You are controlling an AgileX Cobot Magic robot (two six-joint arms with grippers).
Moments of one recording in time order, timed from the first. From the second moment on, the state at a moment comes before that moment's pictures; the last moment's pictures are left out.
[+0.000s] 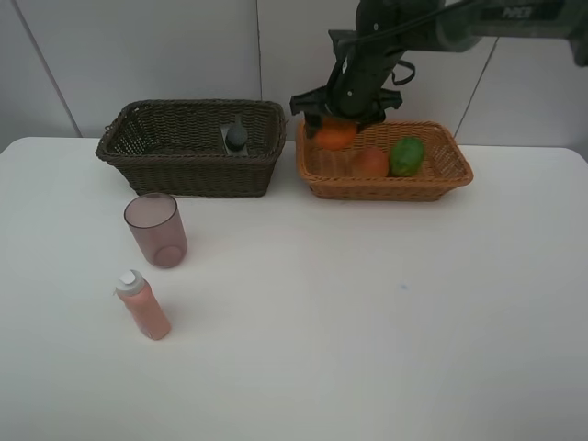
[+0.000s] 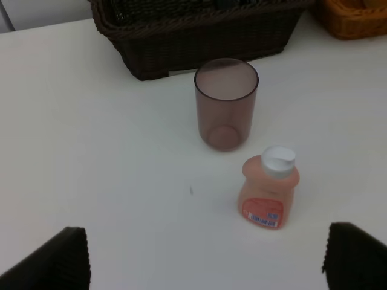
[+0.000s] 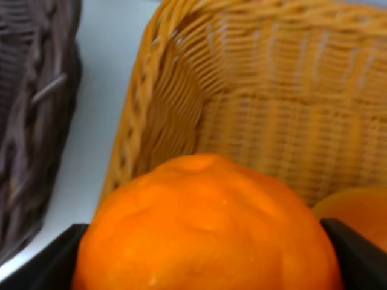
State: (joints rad) left arm -0.06 -0.01 -0.51 -0.10 1.07 0.12; right arm 0.45 2.24 -1.88 -0.21 0.76 0.35
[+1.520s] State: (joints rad) left arm -0.06 -0.01 -0.51 -0.10 1.07 0.12; right arm 0.51 2.17 -1.88 -0.24 0.95 0.35
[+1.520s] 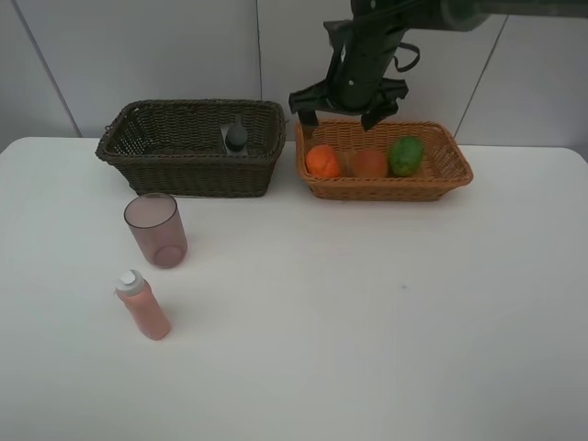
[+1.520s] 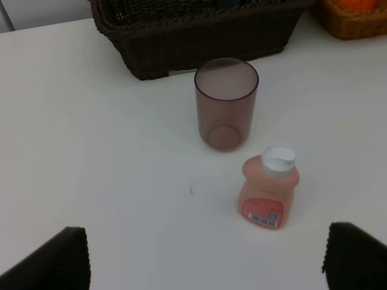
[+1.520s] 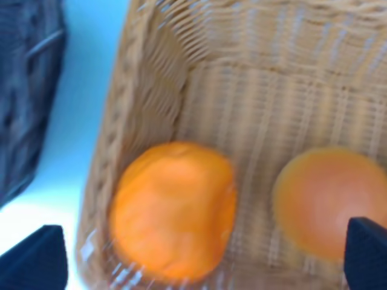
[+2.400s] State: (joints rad) left arm -0.06 -0.01 -0.51 -0.10 1.07 0.12; right arm 0.46 1.55 -1.23 -0.19 1.03 0.35
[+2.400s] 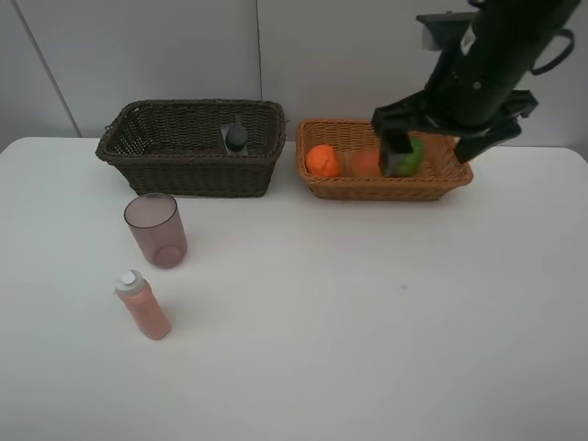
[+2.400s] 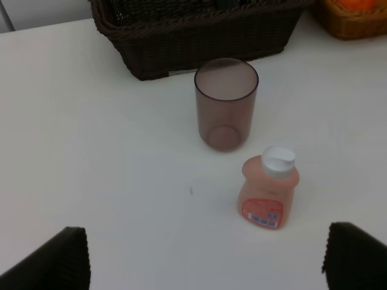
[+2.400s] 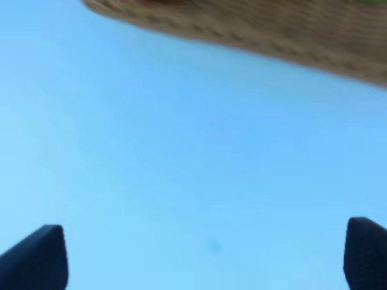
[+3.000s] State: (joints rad) left arm -0.06 -0.01 -0.51 -0.10 1.07 0.12; right arm 0.30 0.76 -0.80 -0.21 1.04 0.35
